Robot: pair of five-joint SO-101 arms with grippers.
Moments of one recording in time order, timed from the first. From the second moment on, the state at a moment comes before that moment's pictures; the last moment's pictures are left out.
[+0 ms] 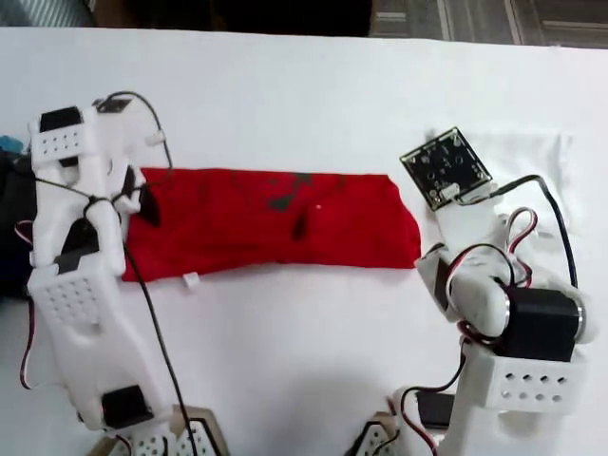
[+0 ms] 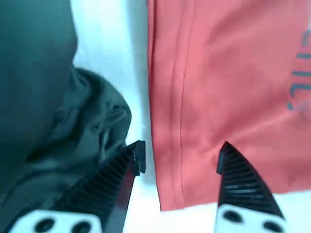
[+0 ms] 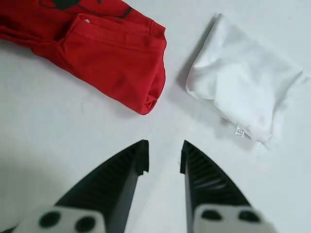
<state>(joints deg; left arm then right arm) -24.1 39.9 -29.1 94.1 -14.6 0.6 -48.9 12.9 100.0 35.2</state>
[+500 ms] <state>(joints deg) -24.4 49.5 -32.6 93.0 -13.1 2.8 -48.9 13.1 100.0 35.5</state>
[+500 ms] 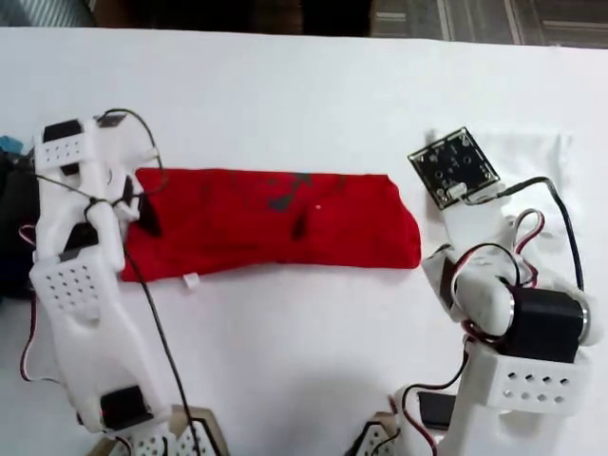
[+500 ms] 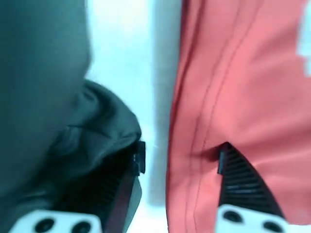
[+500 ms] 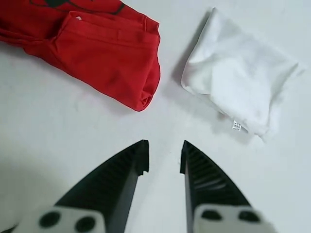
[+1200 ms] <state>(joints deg) -19.0 50.1 -35.4 97.2 -13.9 3.9 -73.7 38.2 100.0 35.6</state>
